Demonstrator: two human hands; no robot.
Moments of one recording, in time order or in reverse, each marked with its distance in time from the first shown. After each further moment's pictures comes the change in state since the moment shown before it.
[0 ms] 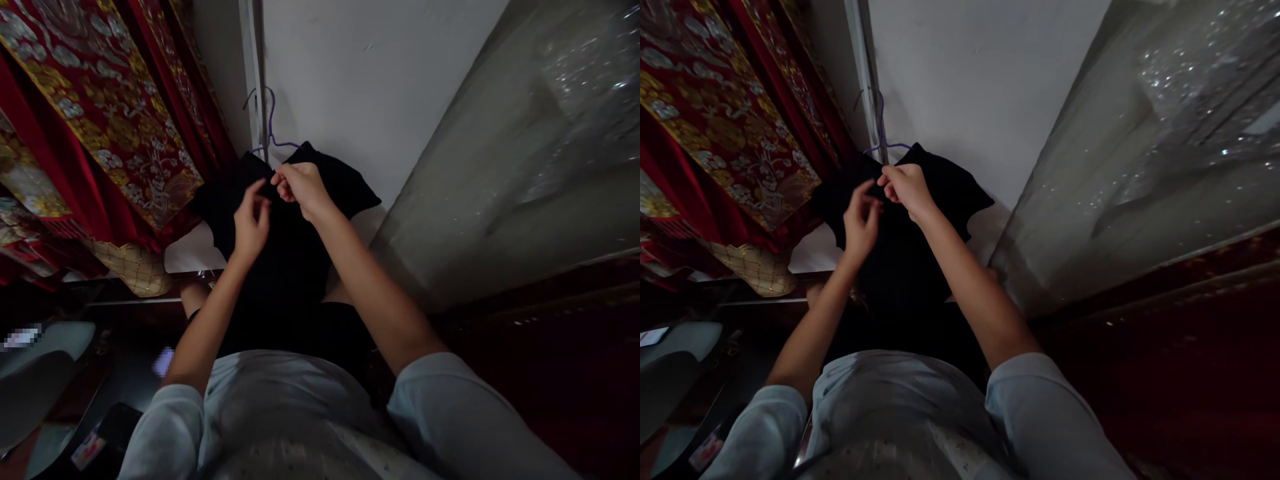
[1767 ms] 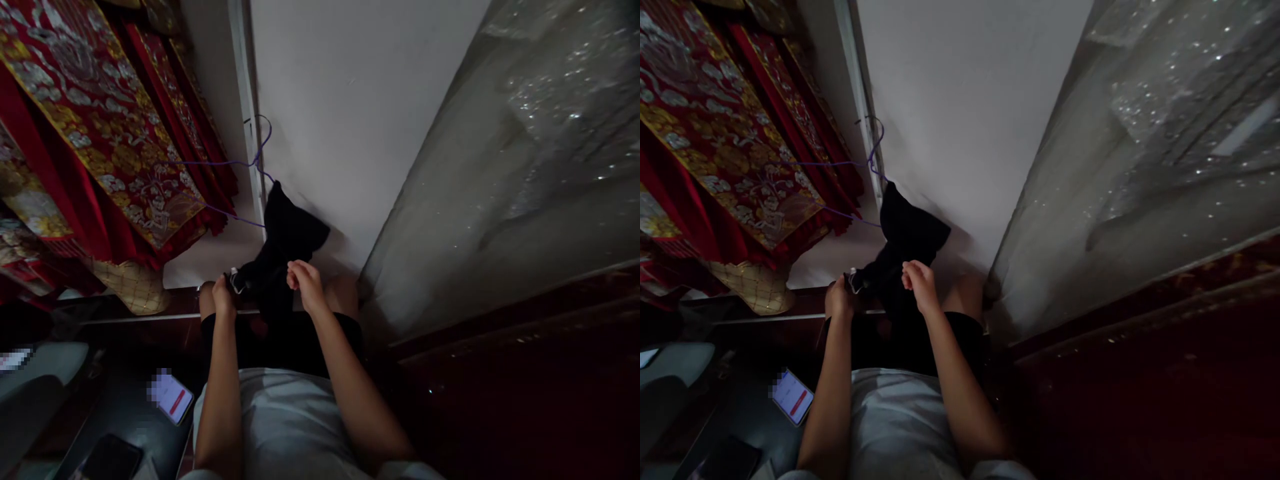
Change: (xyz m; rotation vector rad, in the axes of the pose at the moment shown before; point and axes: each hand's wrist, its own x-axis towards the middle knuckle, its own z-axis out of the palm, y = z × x) left_hand -0.118 -0.057 -0.044 -0.543 0.322 -0.958; right_hand -0.106 0.158 -0.016 0.260 0.151 0.122
